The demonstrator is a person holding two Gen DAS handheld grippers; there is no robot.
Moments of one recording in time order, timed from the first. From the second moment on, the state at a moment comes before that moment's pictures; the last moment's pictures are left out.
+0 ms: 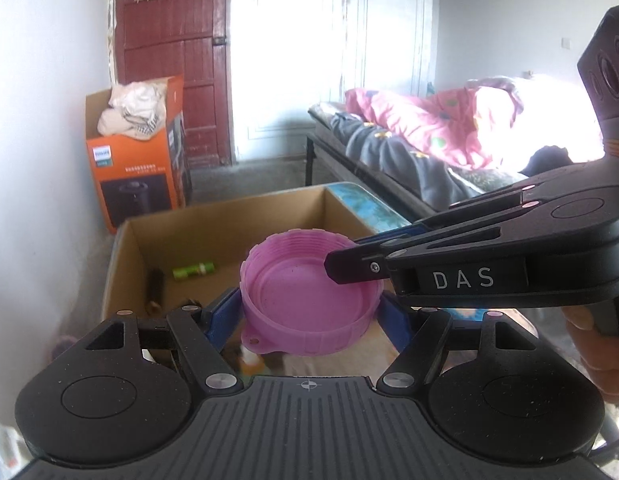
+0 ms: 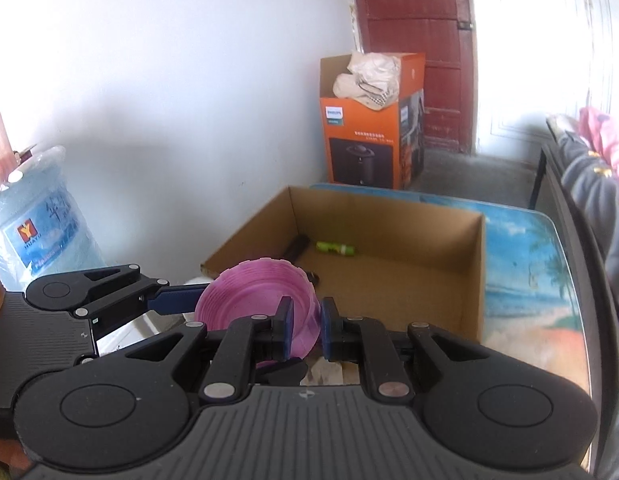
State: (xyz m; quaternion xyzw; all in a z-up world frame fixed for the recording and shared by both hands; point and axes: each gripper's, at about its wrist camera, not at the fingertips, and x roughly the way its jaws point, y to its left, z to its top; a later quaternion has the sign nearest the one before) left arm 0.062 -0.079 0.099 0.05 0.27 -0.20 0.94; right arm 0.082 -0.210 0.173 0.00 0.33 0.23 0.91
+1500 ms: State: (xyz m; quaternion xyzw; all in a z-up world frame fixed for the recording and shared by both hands) left arm 0.344 -0.073 -0.013 0.14 0.58 -0.10 0.79; right arm 0.384 -0.164 -0.003 0.08 0.60 0.23 0.76
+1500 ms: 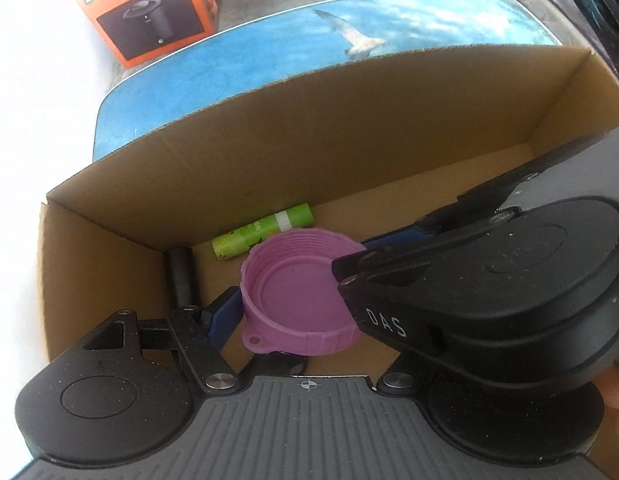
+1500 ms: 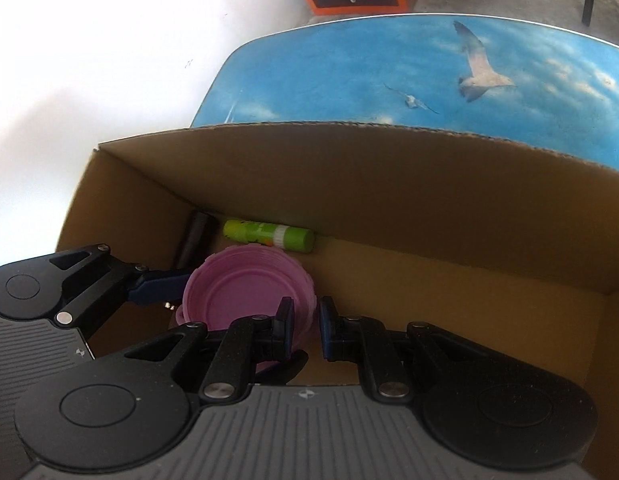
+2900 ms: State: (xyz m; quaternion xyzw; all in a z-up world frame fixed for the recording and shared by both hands) left arm 0.064 -0.029 0.028 0.01 0.37 -0.22 0.90; right arm 0.073 -0.256 0.063 0.16 0.39 0.24 0.88
